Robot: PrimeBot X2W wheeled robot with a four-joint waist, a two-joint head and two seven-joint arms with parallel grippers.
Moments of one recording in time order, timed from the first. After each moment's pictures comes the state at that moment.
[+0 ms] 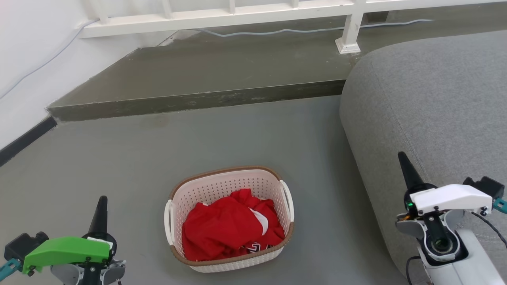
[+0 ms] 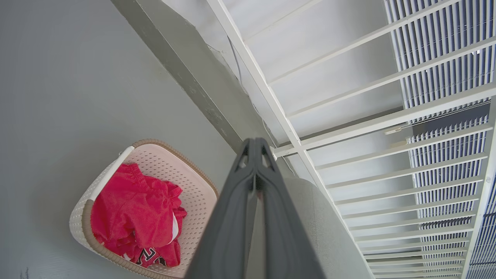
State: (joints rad) left arm -0.05 0.05 0.04 0.27 -1.21 -0.10 0.00; right arm -0.13 -0.09 0.11 0.32 1.25 0.05 -0.03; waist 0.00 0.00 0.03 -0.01
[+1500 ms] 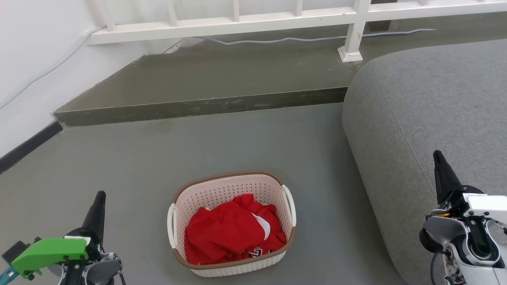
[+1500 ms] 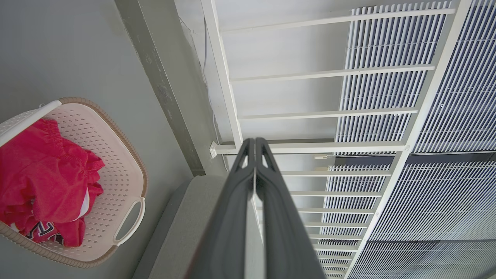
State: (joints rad) left arm -0.06 0.04 0.09 0.28 -1.60 -0.12 0.12; right arm -0.09 -0.07 -0.09 0.29 1.64 0.12 0.08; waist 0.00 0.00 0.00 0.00
